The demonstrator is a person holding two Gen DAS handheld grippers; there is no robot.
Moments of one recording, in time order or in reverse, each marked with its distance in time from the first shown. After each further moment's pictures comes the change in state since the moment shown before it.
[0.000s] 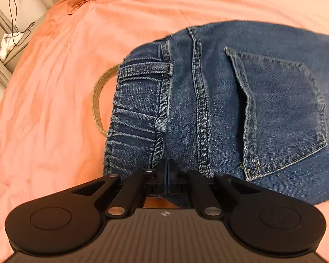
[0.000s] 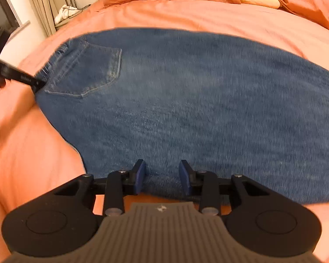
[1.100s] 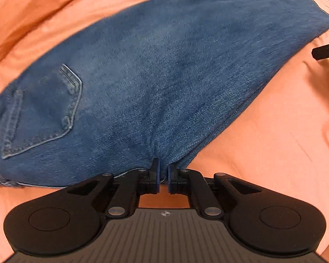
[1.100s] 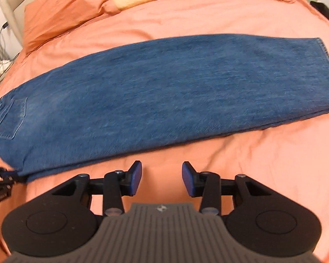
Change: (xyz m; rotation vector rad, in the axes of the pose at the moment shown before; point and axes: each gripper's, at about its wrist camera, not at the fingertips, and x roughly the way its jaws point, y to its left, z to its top) left arm -0.062 -0.258 -0.073 0.319 -0.079 -0.200; right arm -0.102 -0.162 -0.058 0.366 -0.046 -0.204
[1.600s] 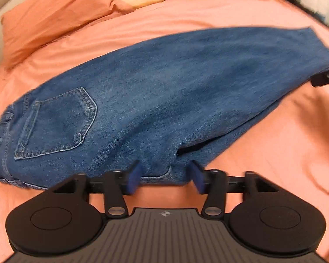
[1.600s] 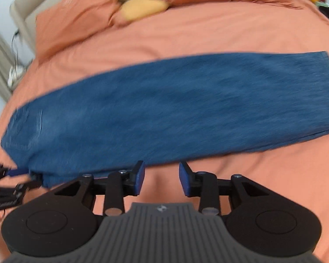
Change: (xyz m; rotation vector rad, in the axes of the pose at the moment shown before) left arm -0.026 -0.018 0.004 -0.088 -0.161 0.089; right arm -0.017 0.000 0.026 -0.023 0.011 0.091
